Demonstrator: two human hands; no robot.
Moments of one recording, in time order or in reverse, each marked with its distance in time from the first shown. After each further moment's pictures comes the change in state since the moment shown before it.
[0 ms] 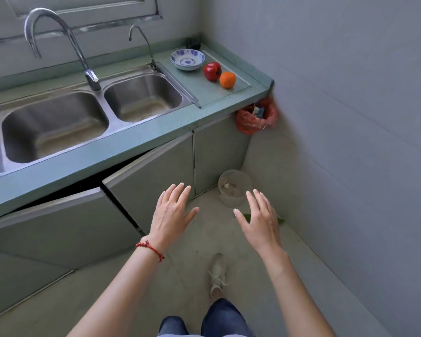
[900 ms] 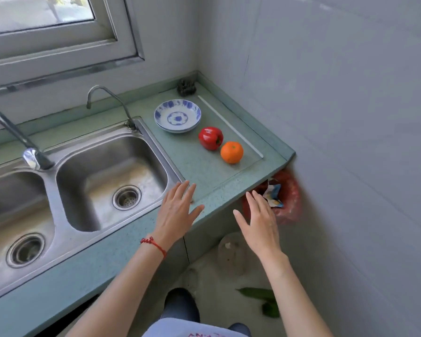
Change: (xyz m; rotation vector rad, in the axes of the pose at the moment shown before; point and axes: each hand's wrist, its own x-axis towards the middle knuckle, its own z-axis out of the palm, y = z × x) left_hand 0.438 -0.045 0.012 -0.058 -0.056 0.002; right_hand 0.435 -0.012 0.004 0.011 -0.011 -0.033
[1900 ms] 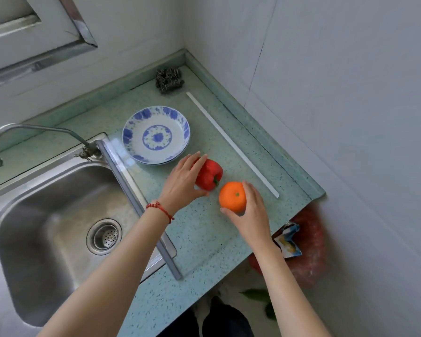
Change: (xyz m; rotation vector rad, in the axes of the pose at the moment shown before) left_hand 0.279 -0.039 0.035 -0.042 -0.250 0.086; right_hand 0.231 0.016 0.043 0.337 -0.144 0.188
